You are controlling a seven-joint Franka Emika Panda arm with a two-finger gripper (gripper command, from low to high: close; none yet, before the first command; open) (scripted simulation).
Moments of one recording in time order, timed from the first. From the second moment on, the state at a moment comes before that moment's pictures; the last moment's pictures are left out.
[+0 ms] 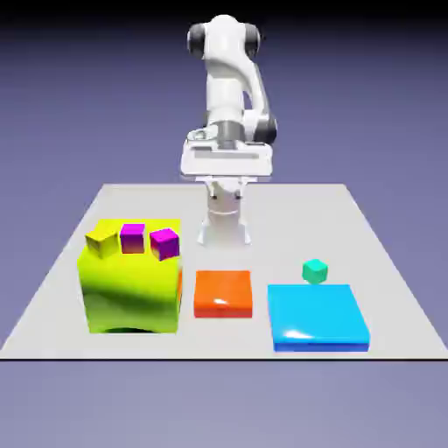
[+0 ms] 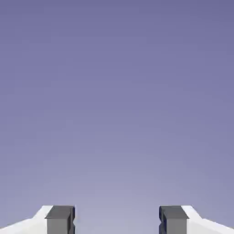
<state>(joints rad) 0.03 -0.53 0.04 -2.80 0.00 3.00 0.76</state>
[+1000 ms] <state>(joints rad) 0.39 0.20 0.46 -2.68 -0.03 2.61 1.09</state>
